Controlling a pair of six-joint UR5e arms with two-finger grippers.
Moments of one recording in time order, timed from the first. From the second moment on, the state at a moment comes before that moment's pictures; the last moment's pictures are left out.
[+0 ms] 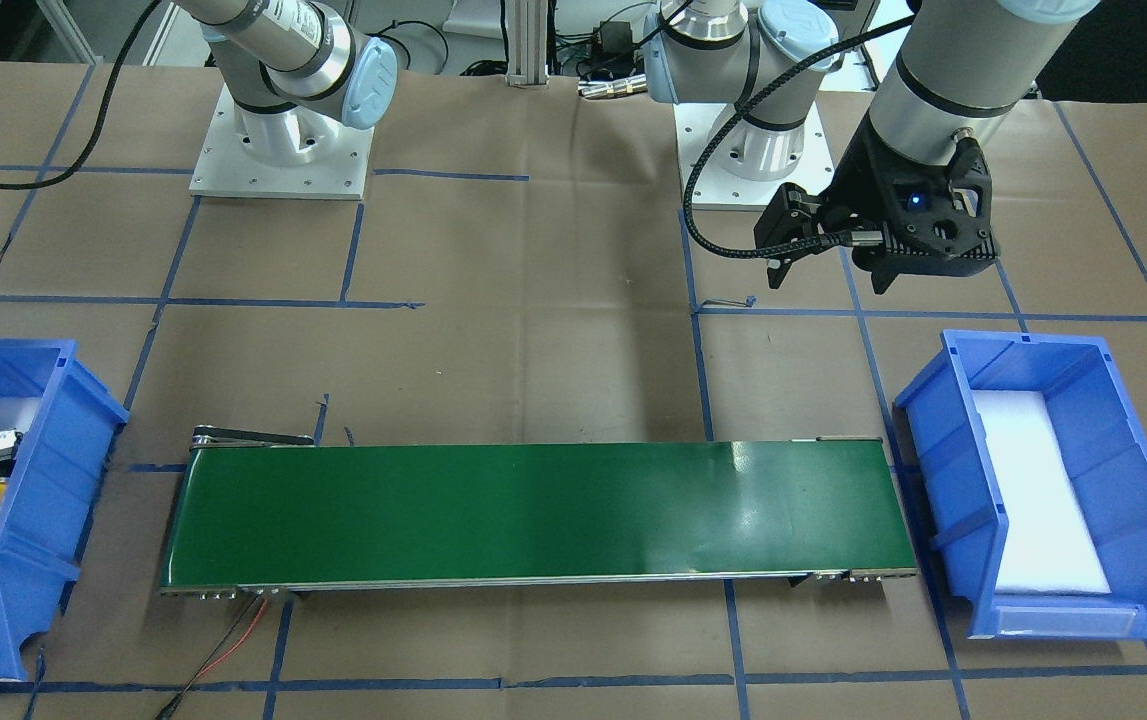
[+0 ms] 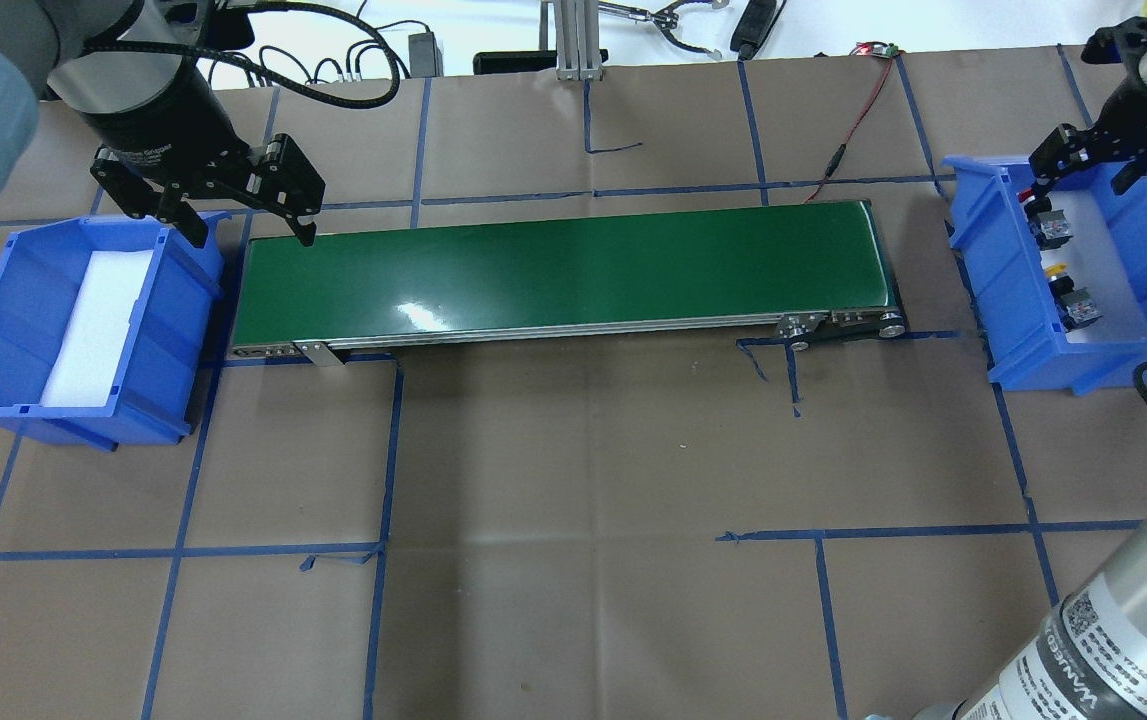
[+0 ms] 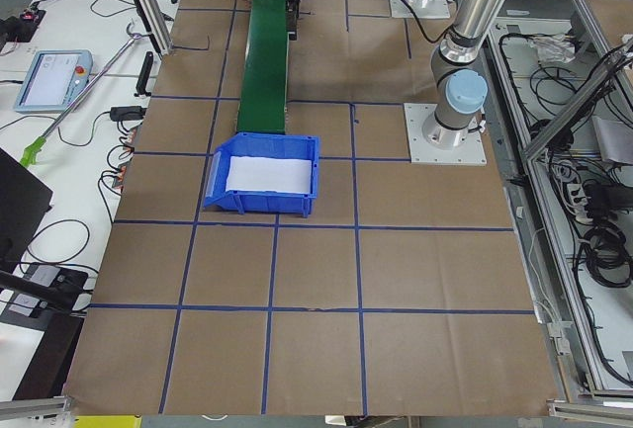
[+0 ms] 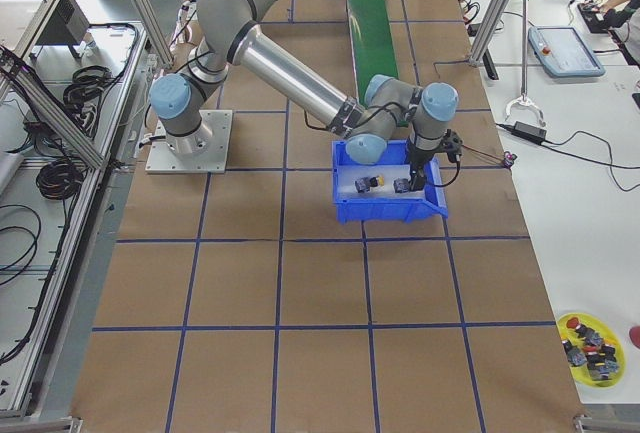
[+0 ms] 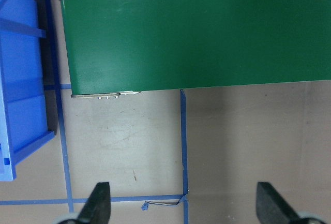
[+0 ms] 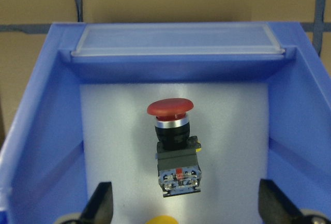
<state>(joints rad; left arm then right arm) -1.52 -1.60 -1.54 -1.58 1.57 0.08 1.10 -1.04 1.38 -1.96 -1.58 -0.47</state>
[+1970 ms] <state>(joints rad) -1.52 -1.61 -1.54 -1.58 1.57 0.08 1.61 -1.66 1.70 -1.74 -1.57 0.08</state>
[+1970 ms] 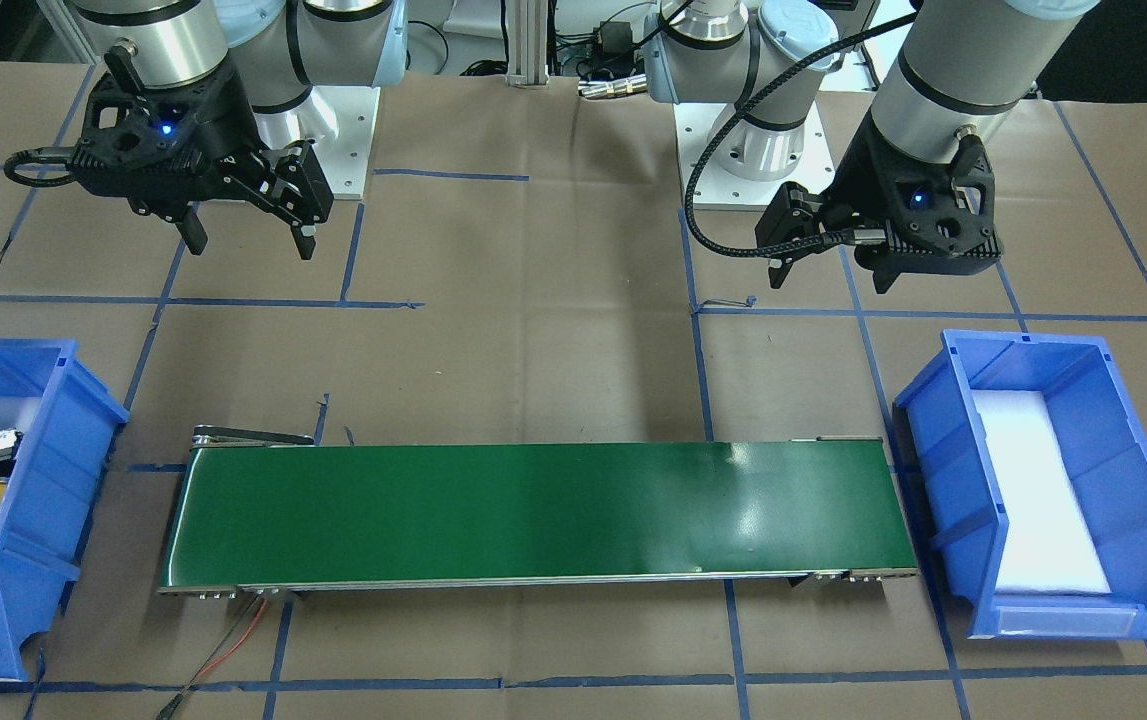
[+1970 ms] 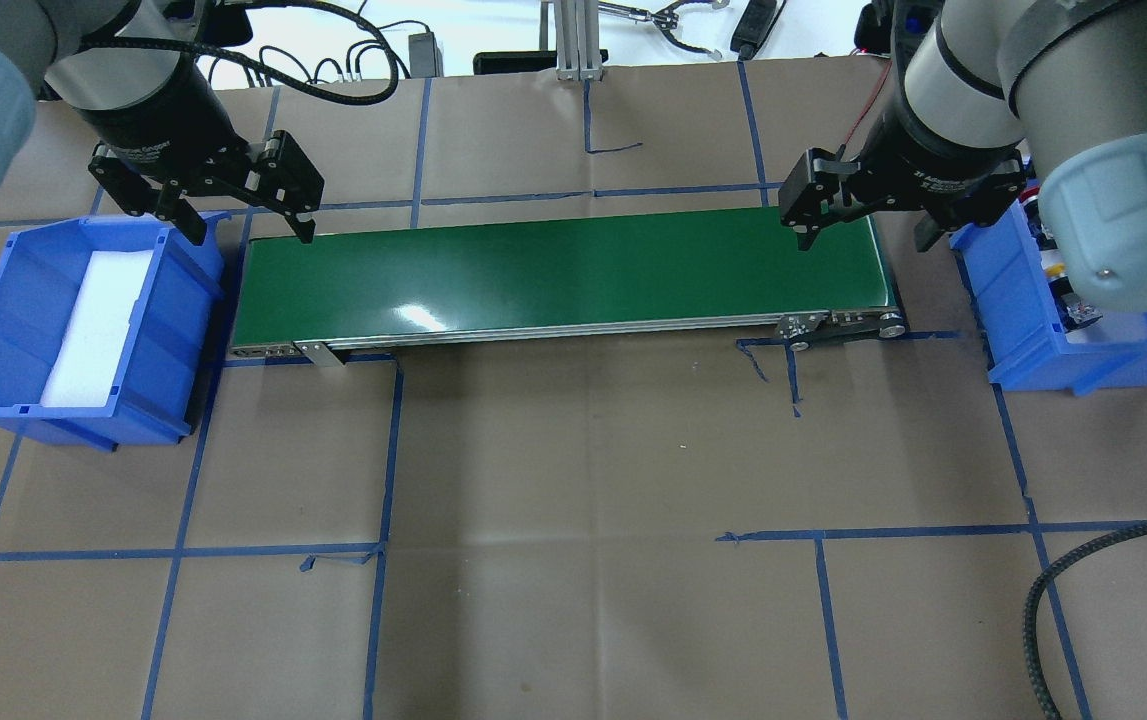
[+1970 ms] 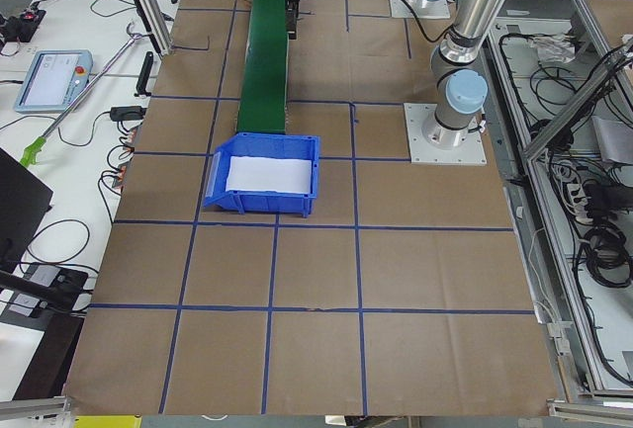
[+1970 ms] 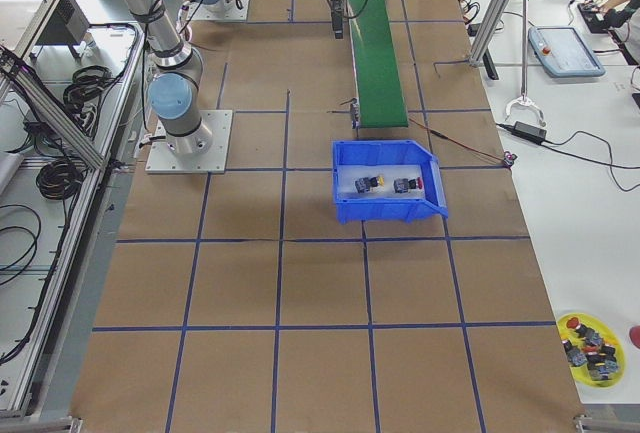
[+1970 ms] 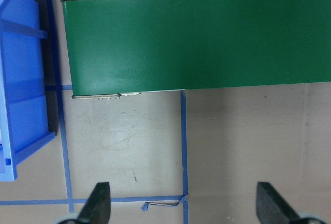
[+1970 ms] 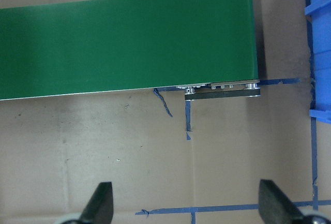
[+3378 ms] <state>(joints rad) -1.52 -1.61 -1.54 -1.58 1.57 0.08 1.61 -1.66 1.69 -1.75 -1.57 0.08</state>
